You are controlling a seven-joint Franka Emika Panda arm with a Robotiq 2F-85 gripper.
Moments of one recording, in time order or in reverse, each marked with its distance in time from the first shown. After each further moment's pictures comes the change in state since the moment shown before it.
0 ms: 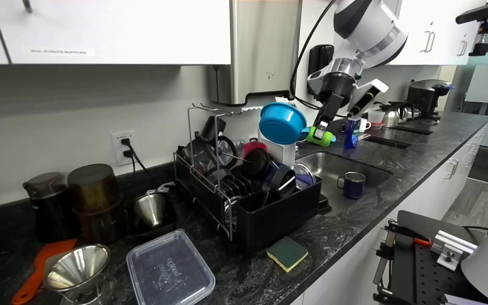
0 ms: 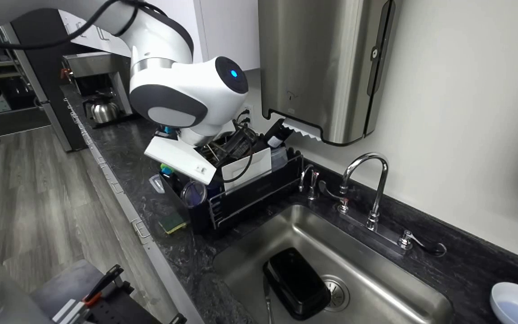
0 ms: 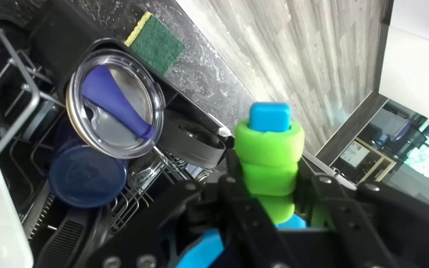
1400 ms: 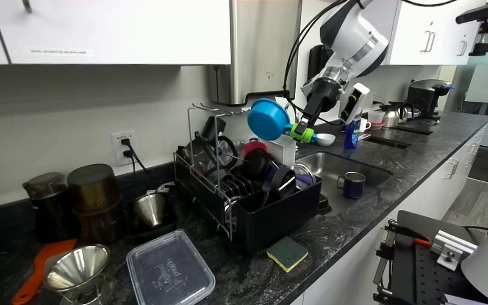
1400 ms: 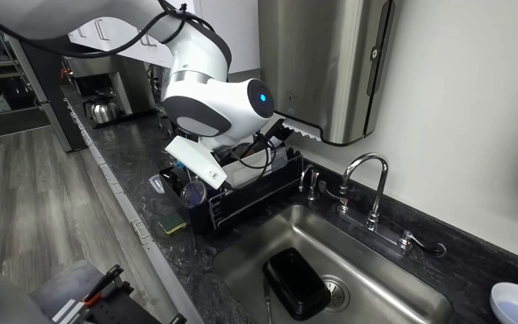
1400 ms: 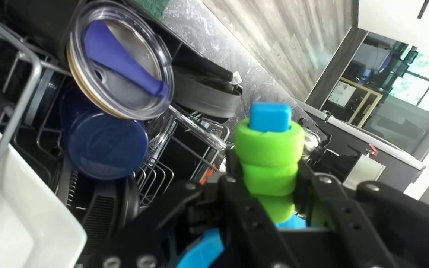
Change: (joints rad) arm -0.102 0.173 0.046 0.114 0.192 -0.071 0.010
